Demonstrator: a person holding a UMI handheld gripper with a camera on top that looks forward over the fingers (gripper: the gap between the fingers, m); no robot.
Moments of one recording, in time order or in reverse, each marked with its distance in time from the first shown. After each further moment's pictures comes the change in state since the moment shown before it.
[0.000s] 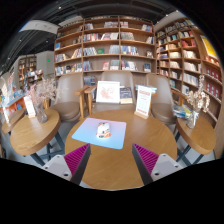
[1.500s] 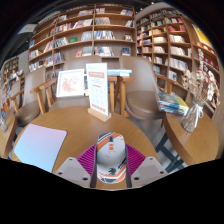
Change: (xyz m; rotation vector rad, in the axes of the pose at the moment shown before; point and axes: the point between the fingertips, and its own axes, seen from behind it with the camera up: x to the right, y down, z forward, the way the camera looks) arm 0.234 0.000 0.224 -0.113 0.163 0.084
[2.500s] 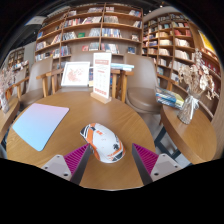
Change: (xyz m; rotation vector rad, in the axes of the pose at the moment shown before) arm 0.013 0.067 -0.034 -0.014 -0.007 -0.089
